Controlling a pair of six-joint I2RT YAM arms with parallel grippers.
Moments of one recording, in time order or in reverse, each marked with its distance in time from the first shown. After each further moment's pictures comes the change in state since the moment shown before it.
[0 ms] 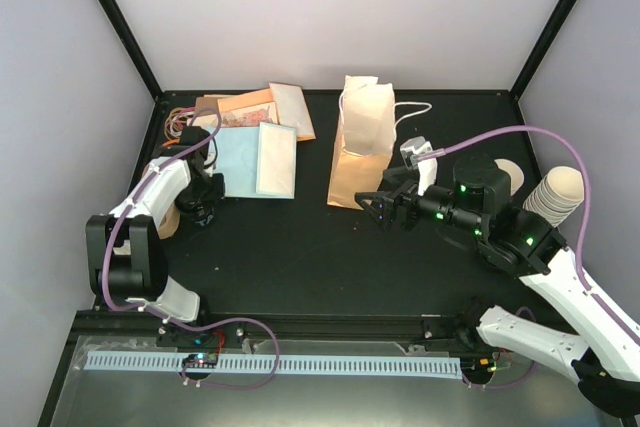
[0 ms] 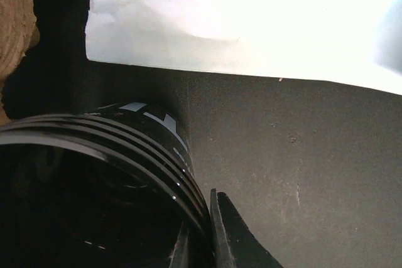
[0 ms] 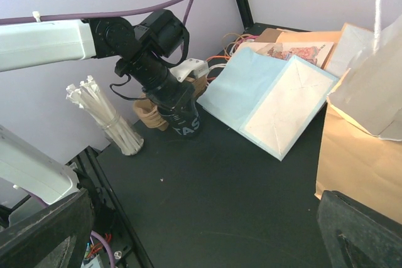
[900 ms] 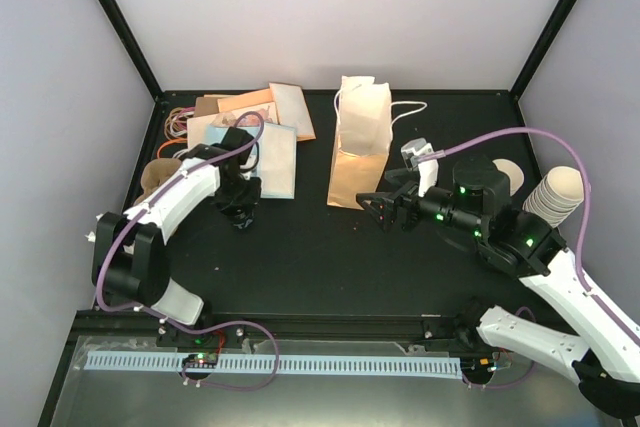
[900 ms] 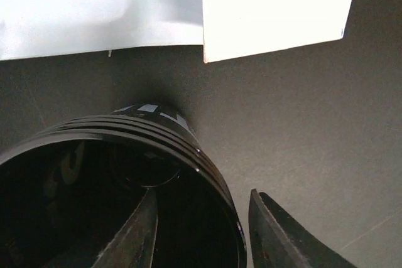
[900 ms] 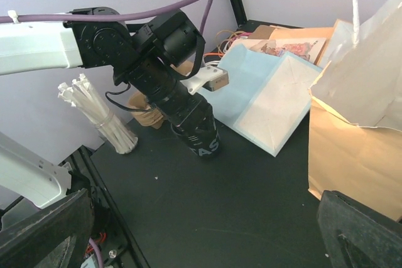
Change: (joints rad) left arm -0.286 -0.007 0.032 -0.031 0.051 -0.091; right arm 0.000 -0.005 -0.013 -0.005 0.014 0.001
